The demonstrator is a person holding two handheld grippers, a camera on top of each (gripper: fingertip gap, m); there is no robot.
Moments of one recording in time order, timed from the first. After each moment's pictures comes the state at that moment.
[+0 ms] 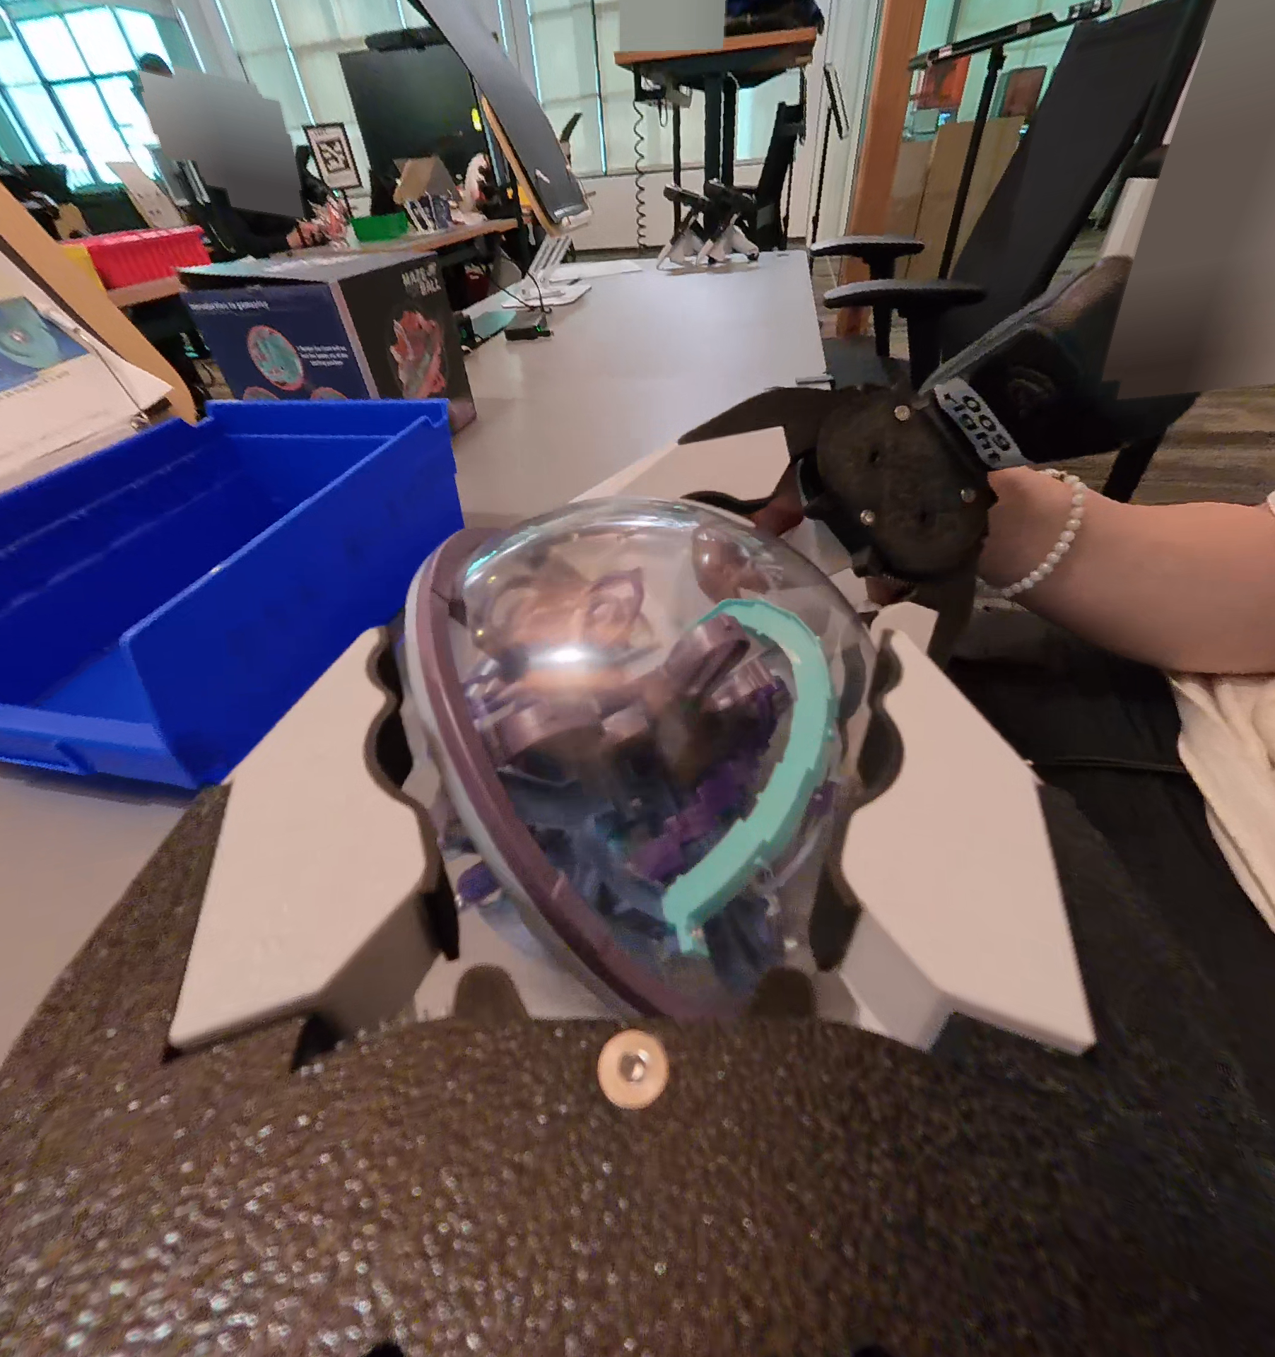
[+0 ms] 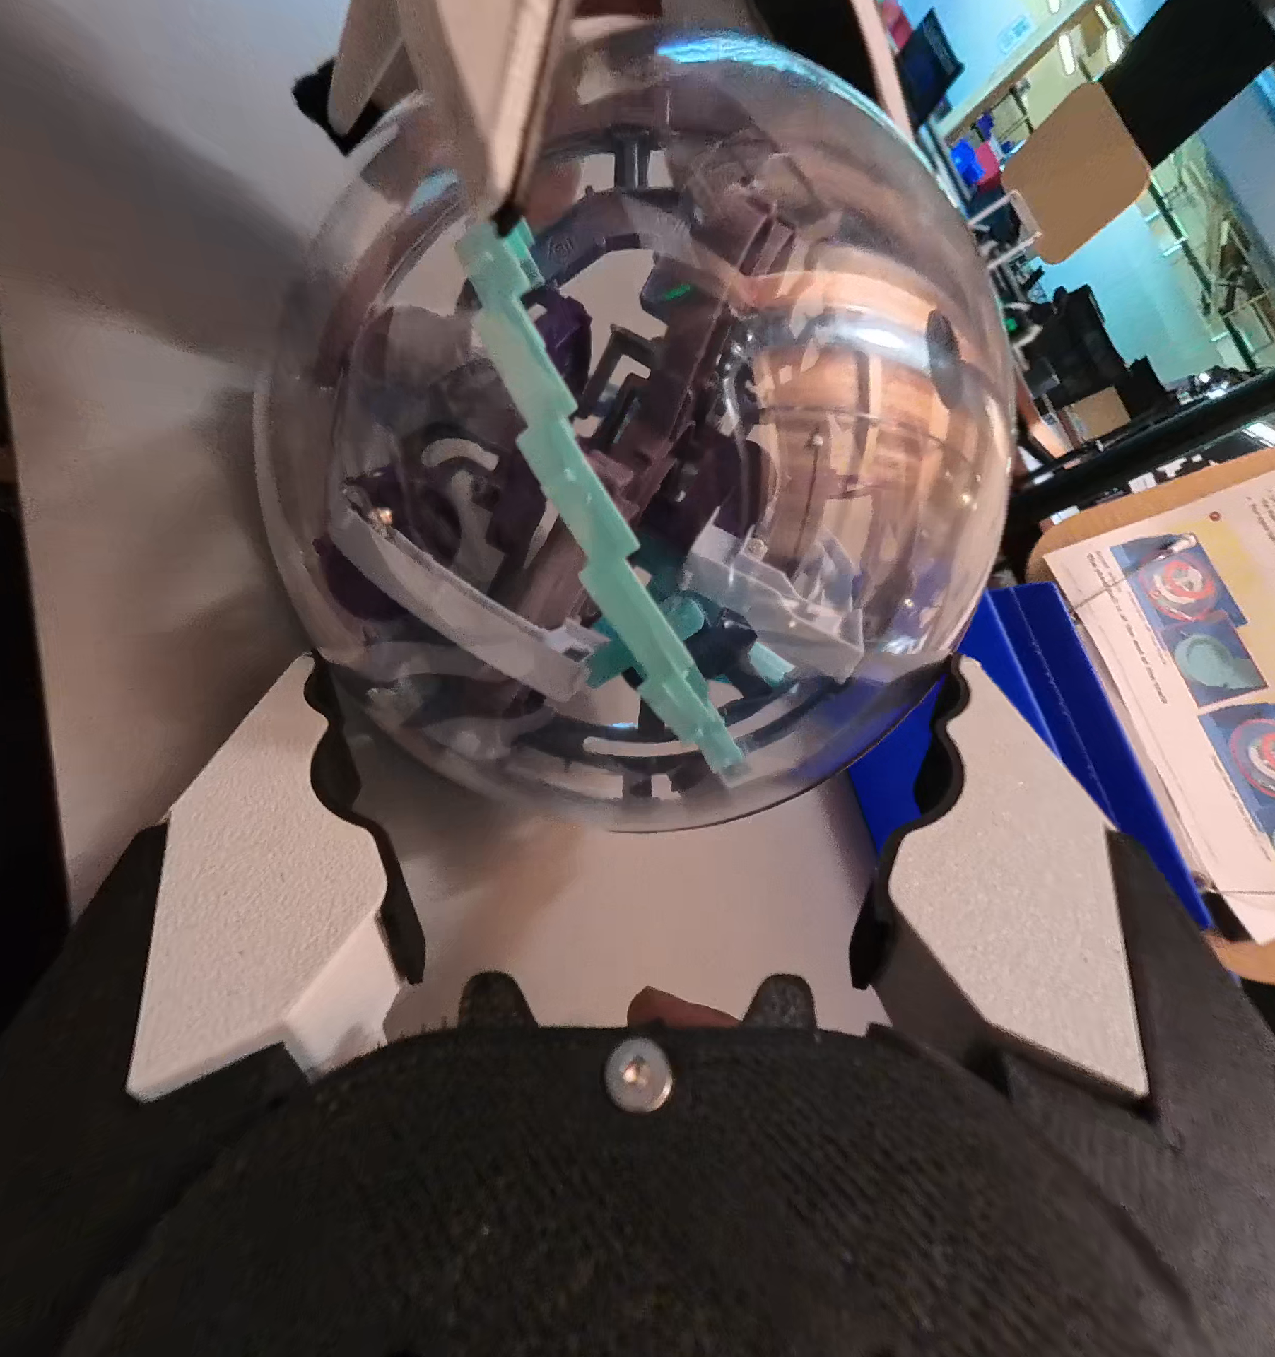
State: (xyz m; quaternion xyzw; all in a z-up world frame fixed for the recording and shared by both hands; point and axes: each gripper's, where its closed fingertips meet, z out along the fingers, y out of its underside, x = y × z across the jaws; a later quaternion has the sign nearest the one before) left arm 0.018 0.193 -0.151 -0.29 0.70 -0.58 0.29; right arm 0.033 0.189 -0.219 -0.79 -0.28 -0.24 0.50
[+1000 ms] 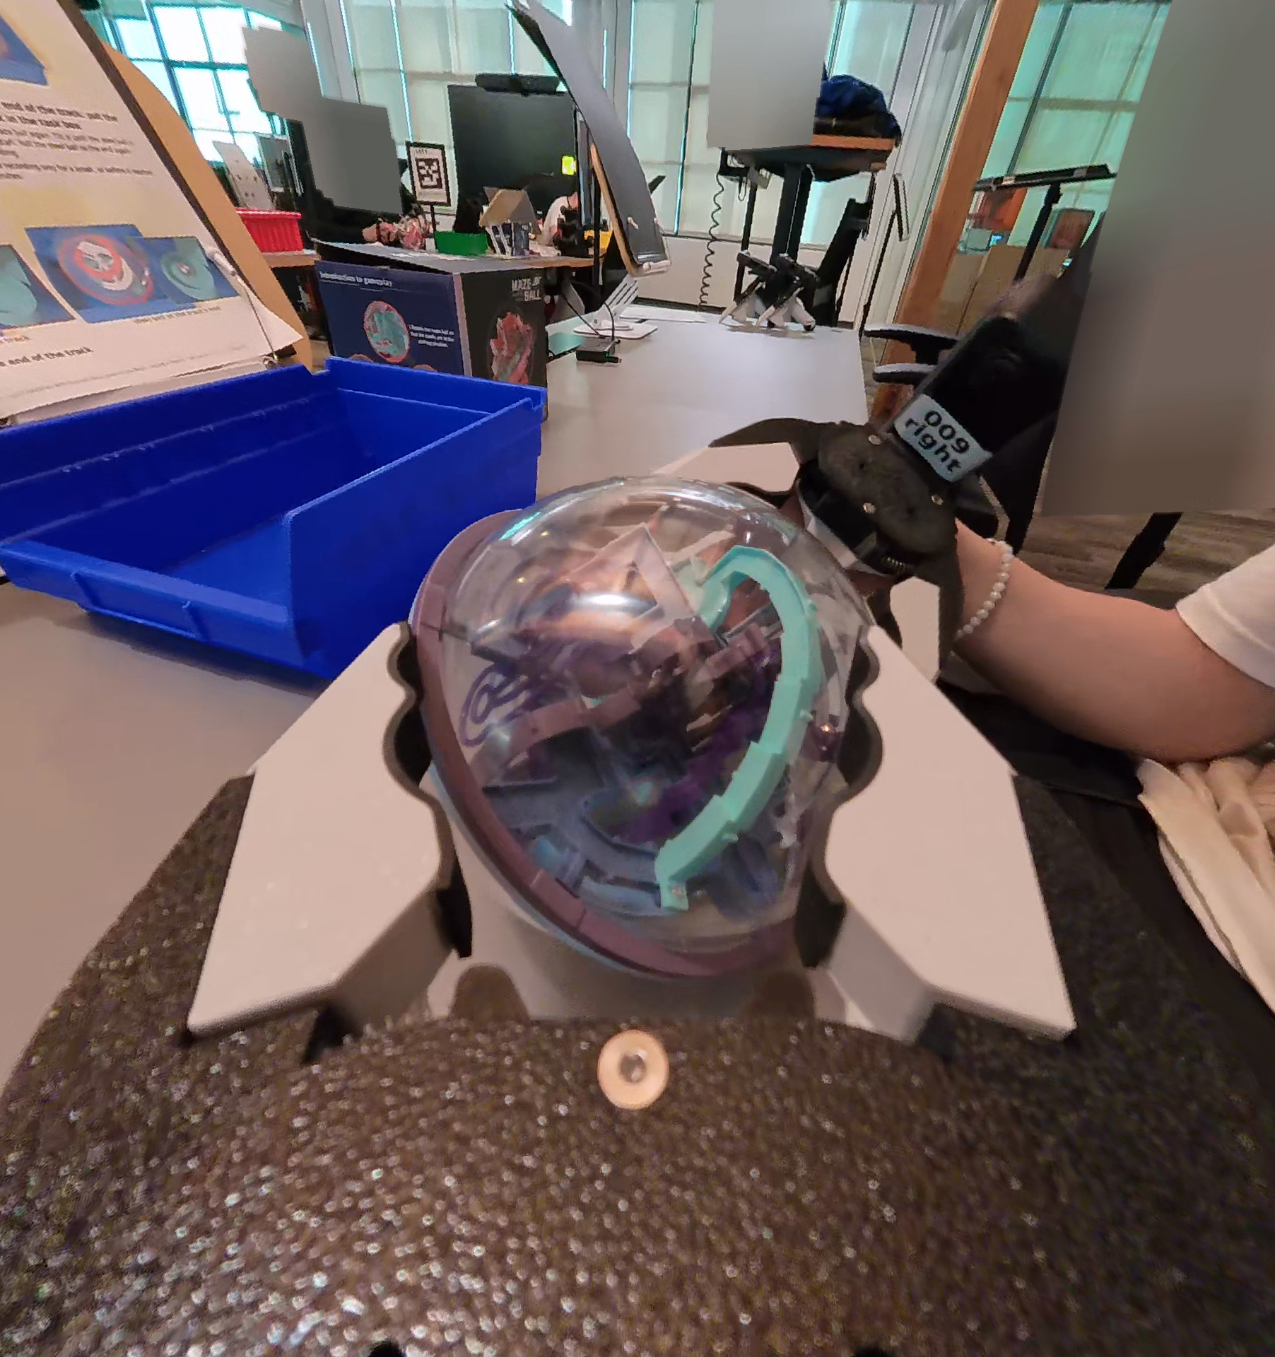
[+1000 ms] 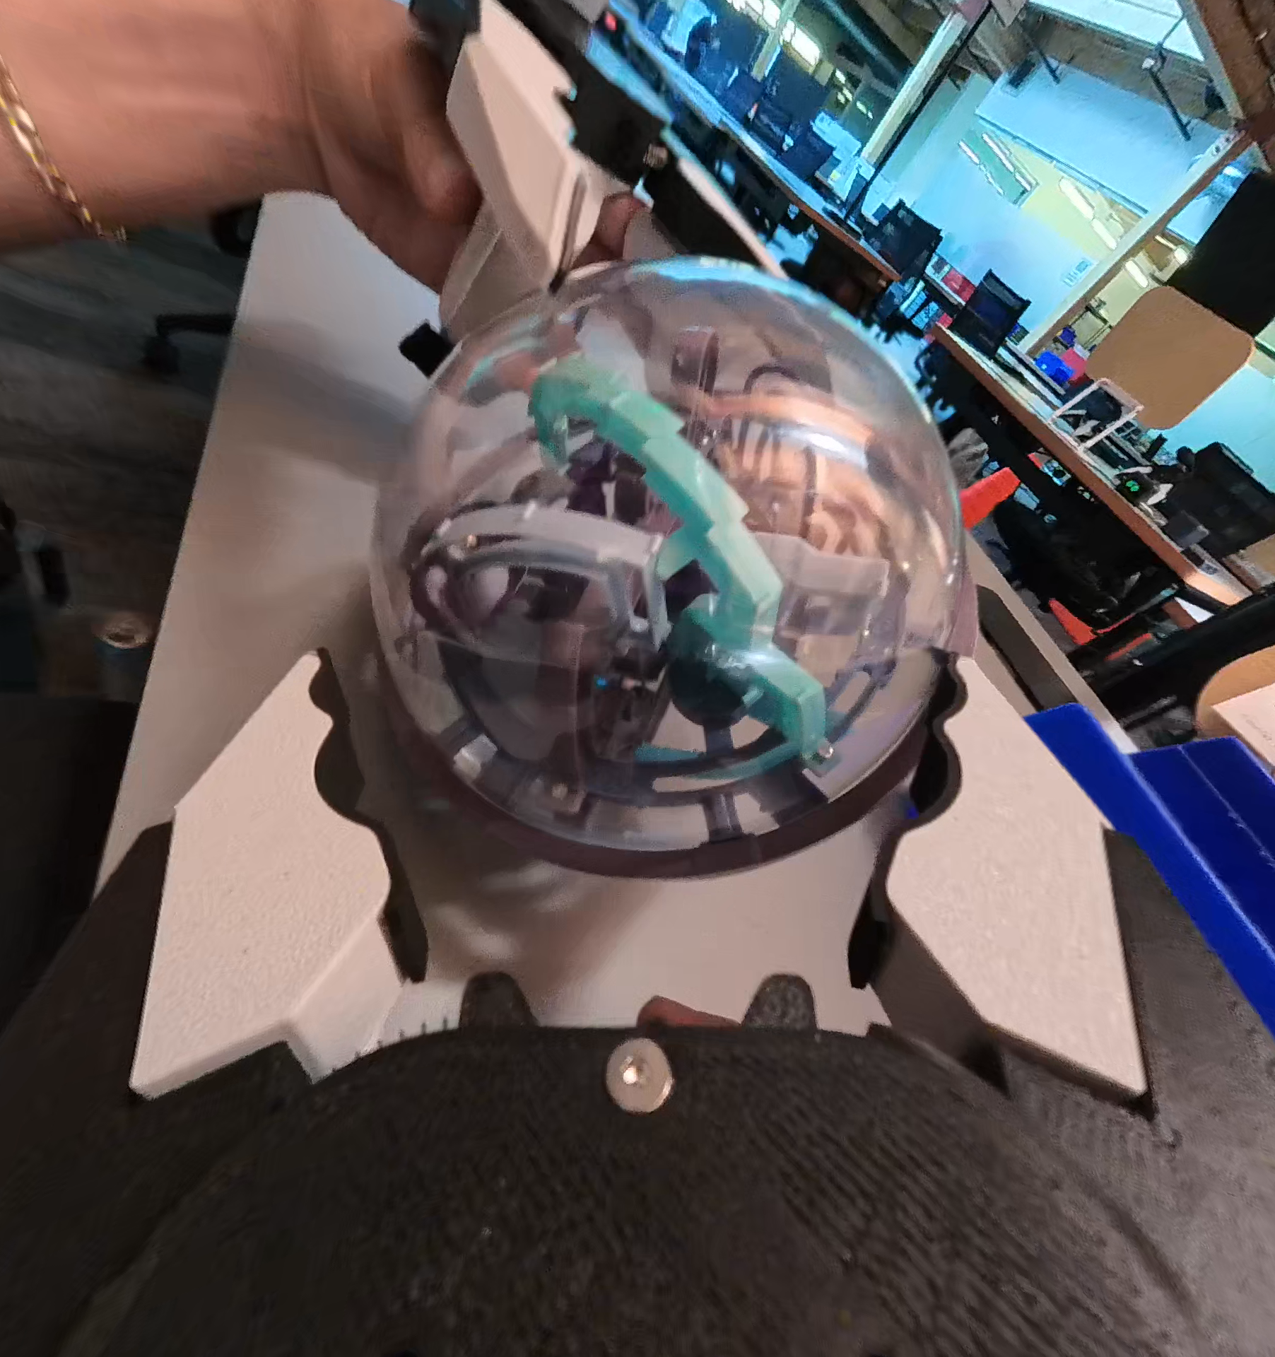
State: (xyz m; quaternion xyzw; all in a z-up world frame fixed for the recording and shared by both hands) left arm -0.001 0.252 -0.150 -0.36 0.65 -0.61 0.28; right arm 0.006 0.217 -0.201 -0.73 -0.30 -0.09 0.60
